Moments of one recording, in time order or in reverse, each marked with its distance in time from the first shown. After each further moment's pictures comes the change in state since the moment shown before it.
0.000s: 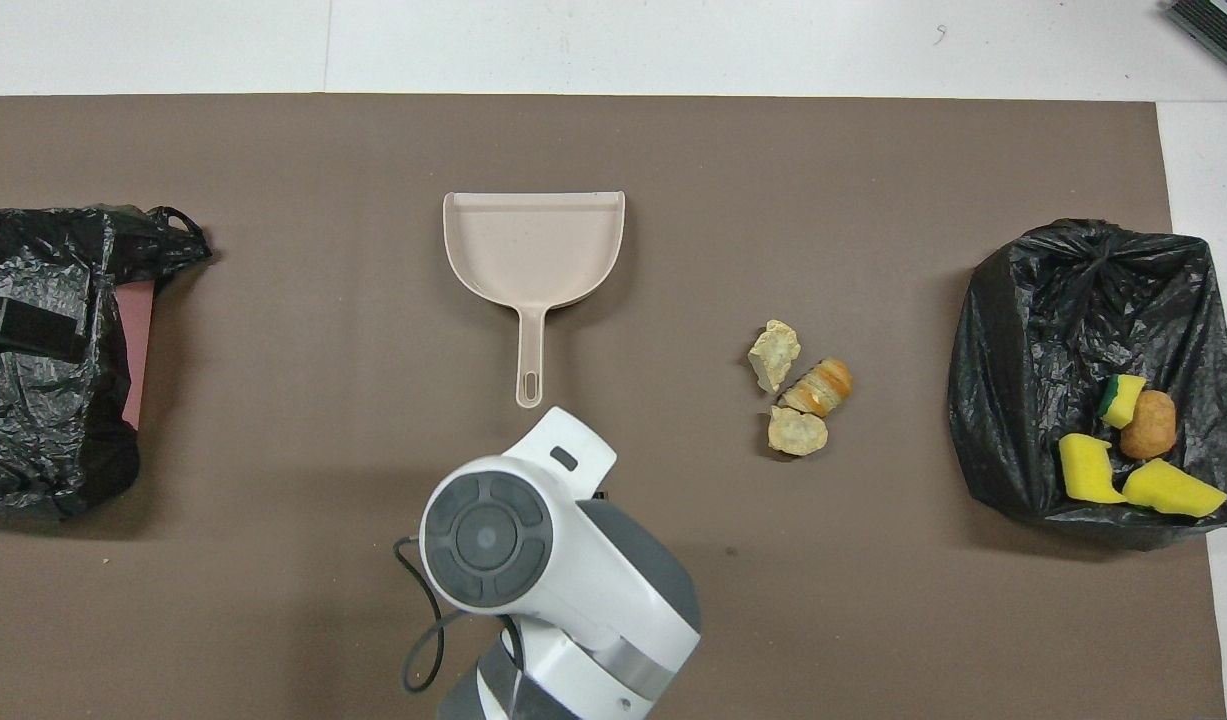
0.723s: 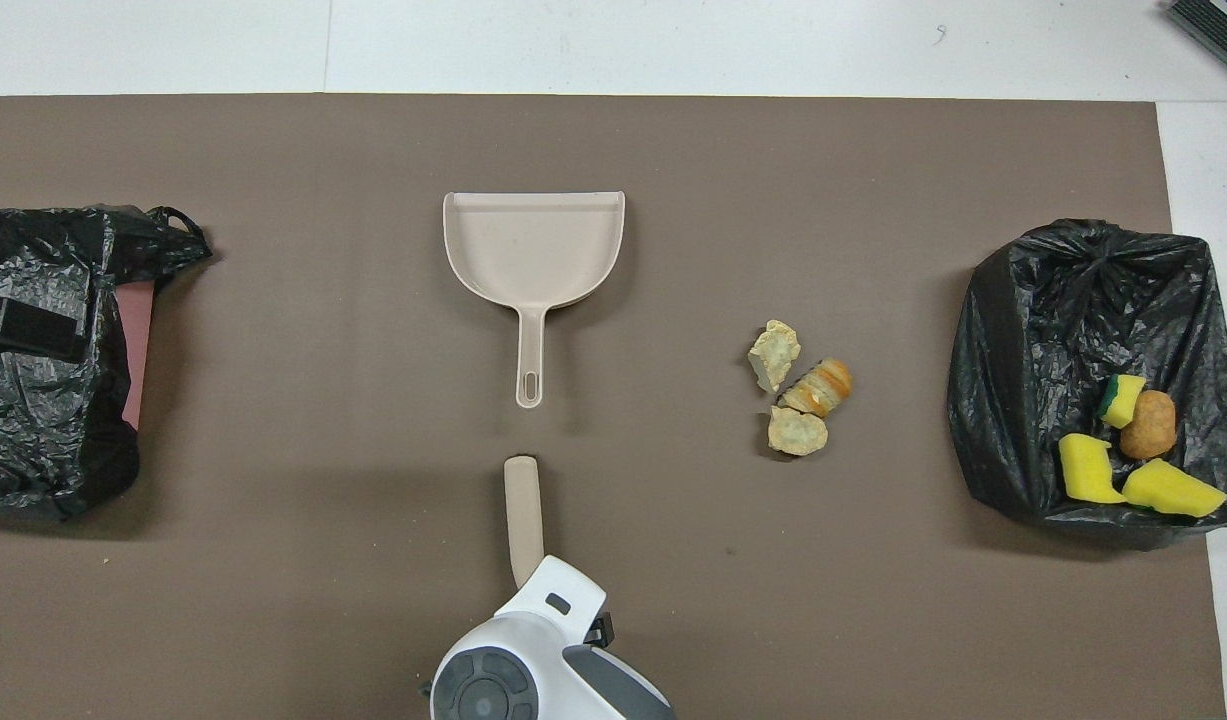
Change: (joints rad) left arm 0.000 0.000 0.000 0.000 0.000 0.000 0.000; right arm 0.130 -0.079 0.015 -0.309 0.055 0.142 0.041
